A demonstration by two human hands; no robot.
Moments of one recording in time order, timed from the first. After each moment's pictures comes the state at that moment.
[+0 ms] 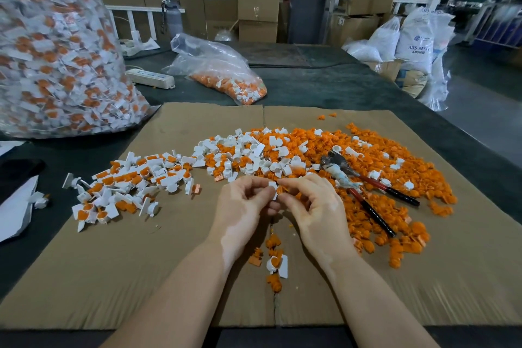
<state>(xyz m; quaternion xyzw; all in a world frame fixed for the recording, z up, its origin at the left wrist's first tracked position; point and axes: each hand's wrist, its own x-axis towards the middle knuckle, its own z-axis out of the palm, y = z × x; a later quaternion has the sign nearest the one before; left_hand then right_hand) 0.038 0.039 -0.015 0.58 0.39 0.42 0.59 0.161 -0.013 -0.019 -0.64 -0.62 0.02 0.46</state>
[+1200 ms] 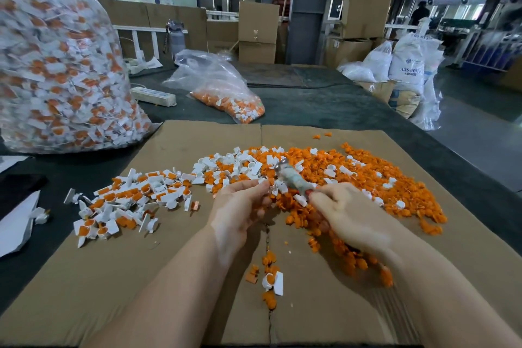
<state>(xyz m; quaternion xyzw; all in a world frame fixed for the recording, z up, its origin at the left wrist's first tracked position) 0.048 0.064 0.005 0.40 0.41 0.41 0.71 0.193 -0.029 0.055 -0.74 -0.59 0.20 0.23</state>
